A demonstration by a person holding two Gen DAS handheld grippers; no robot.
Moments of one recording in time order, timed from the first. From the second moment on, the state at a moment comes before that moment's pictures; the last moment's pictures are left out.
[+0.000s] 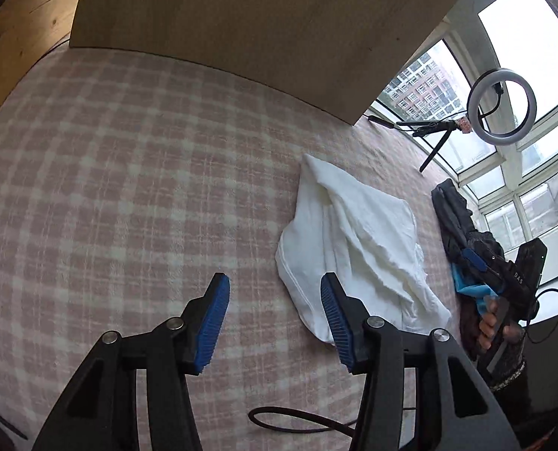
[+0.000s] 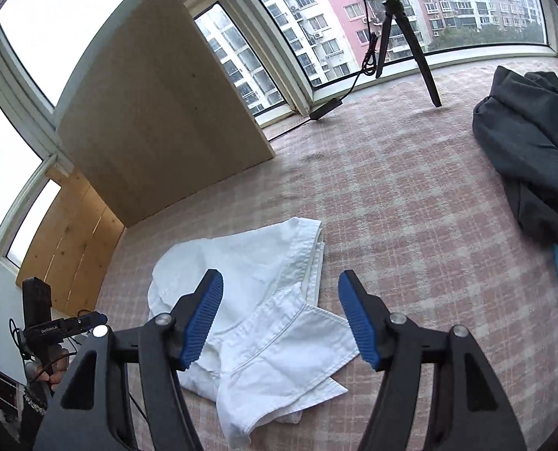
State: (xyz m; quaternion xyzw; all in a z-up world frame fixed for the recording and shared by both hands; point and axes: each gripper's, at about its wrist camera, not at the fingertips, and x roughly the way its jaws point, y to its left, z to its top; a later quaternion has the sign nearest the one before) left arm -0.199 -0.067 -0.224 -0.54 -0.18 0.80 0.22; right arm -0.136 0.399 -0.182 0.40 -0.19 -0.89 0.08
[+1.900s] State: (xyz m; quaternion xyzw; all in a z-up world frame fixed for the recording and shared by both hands) left arm -0.176 0.138 -0.219 -0.53 0.13 0.67 0.50; right arm -0.075 0.325 -0.219 0.52 -0.09 -0.83 0.20
